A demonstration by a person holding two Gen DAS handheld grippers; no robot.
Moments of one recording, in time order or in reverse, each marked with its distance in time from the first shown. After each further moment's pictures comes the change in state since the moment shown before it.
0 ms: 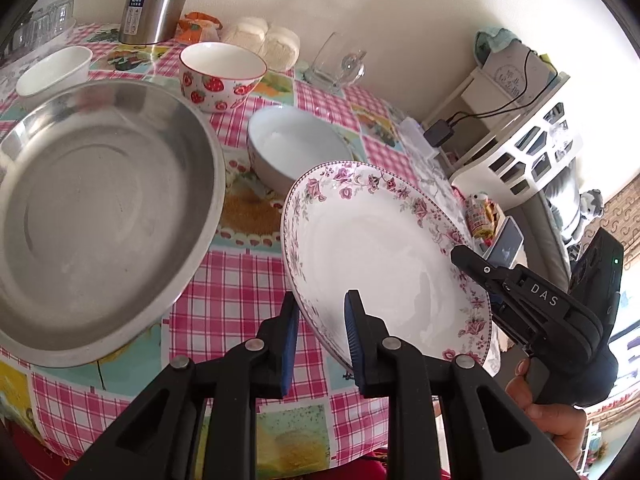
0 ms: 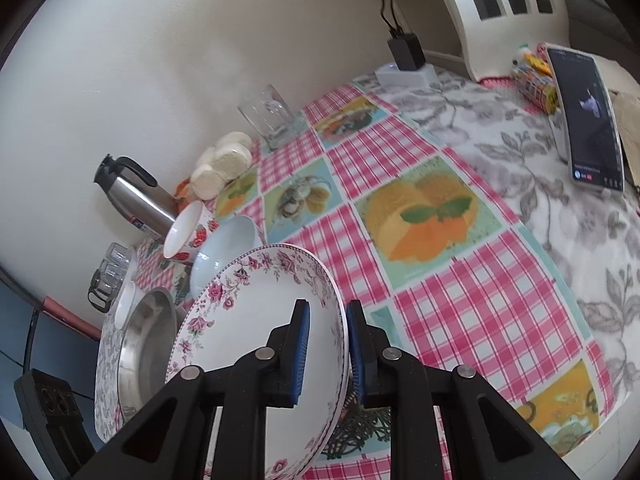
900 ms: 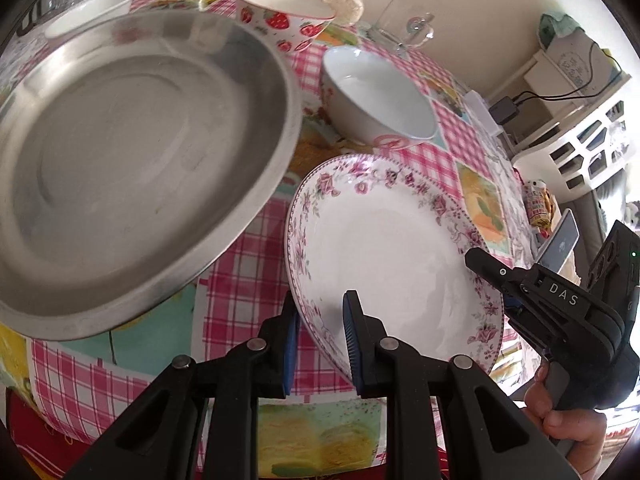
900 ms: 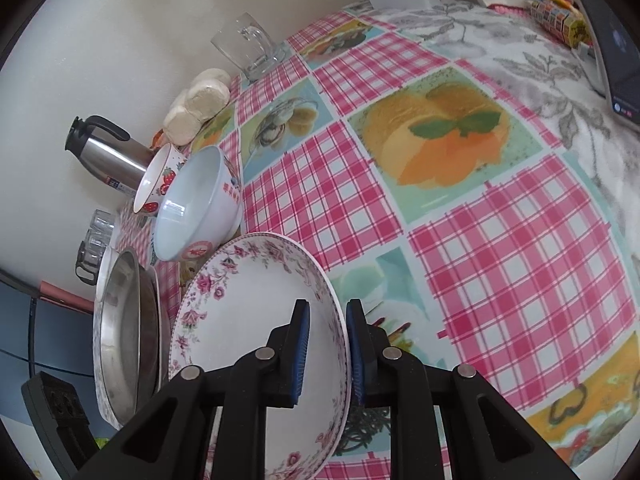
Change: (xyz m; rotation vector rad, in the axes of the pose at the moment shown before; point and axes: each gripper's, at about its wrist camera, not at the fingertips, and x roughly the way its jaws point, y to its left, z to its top) left arm 0.038 0.025 -0.012 -0.069 0.110 0.151; right arm 0.060 -0.011 -0.018 0.045 0.225 -0.022
